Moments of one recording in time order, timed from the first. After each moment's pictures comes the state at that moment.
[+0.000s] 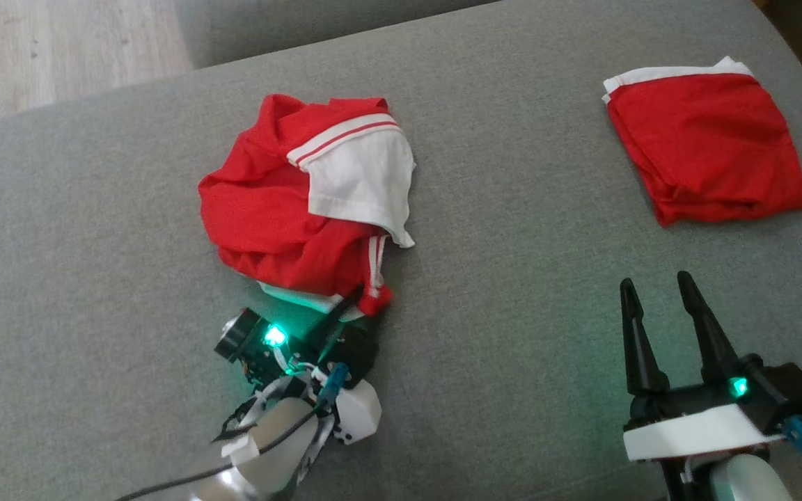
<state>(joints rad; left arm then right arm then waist) -0.56 0.05 -0.87 0.92 -0.14 0.15 -0.24 0.05 -0.06 0.09 0.08 0.18 0.12 -0.26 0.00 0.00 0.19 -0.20</state>
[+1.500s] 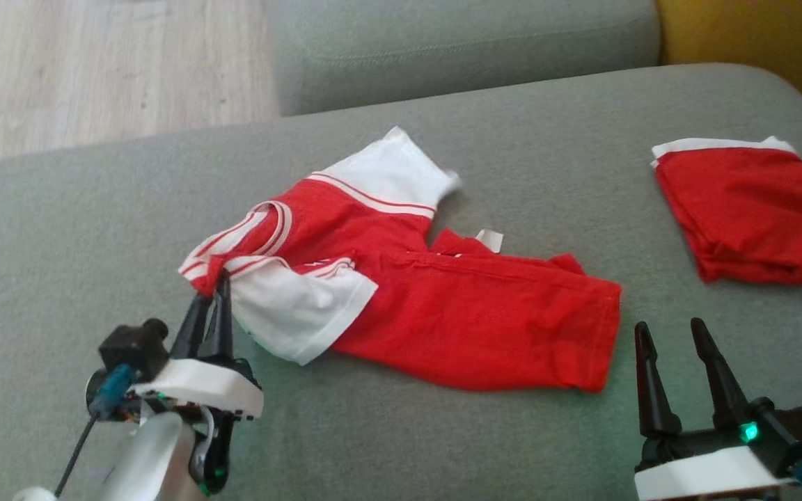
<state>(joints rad) -0.32 0.16 -0.34 0.62 -0.50 -0.06 -0.26 0.16 -0.05 0.05 0.06 0.18 0.12 -0.26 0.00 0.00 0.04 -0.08</state>
